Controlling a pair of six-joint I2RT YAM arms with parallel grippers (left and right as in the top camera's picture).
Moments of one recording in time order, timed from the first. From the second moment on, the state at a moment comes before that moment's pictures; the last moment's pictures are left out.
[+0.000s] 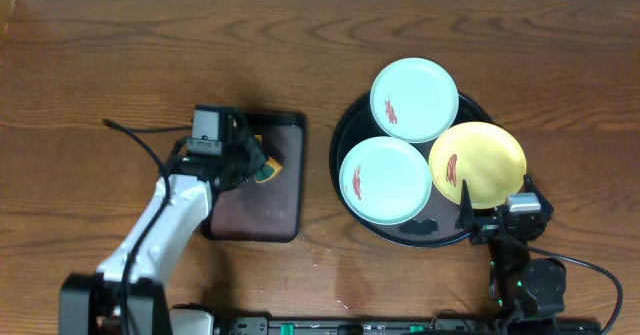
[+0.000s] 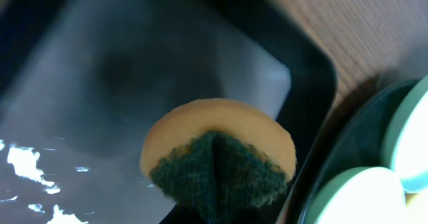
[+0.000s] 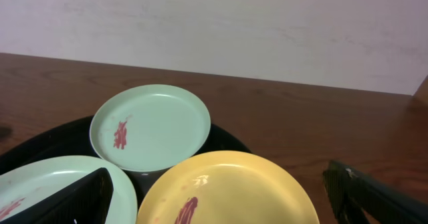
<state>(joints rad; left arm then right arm) -0.11 1.45 0.79 -0.38 0.24 -0.76 0.13 0.01 0.01 -0.07 0.07 -0.08</state>
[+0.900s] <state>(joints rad) -0.02 1.43 0.75 -0.28 0.42 -0.61 0.13 0.01 0.01 -0.07 0.07 -0.08</state>
